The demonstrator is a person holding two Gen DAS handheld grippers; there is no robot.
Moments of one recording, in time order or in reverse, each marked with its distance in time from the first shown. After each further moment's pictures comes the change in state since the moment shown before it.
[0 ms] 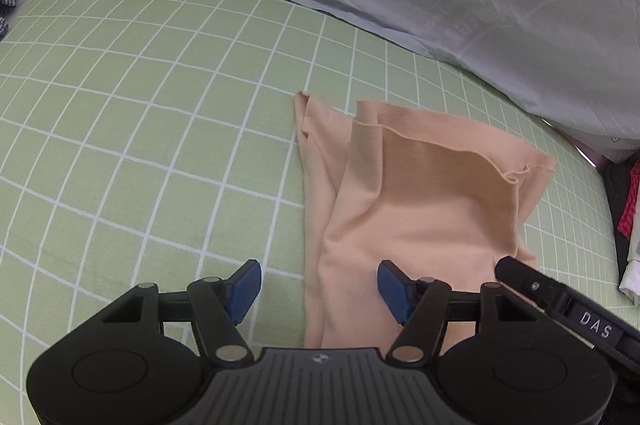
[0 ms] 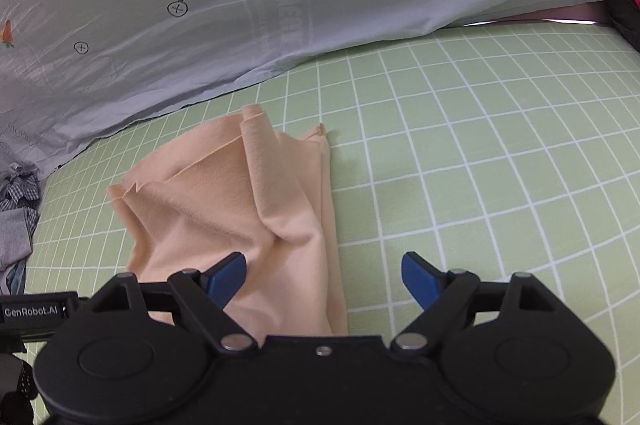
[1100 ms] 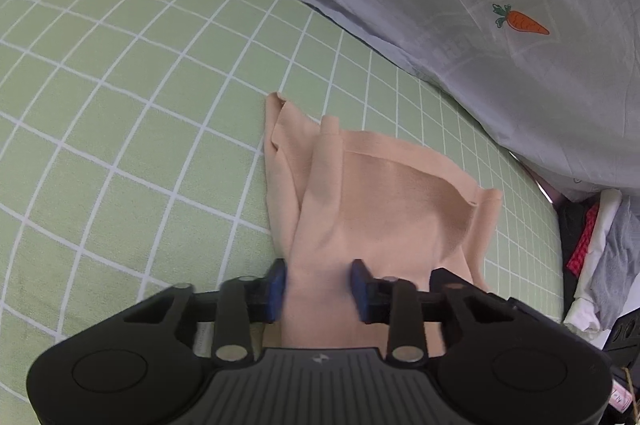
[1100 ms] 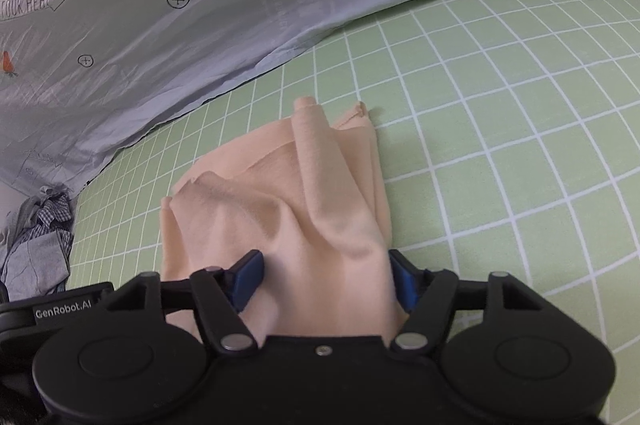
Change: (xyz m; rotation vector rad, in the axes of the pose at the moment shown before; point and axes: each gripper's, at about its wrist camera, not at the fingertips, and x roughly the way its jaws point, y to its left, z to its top) left arm 0.024 0.017 0.011 -0.168 0.041 -0.226; right arm 0.029 0.006 0.012 0.103 0.077 0.146
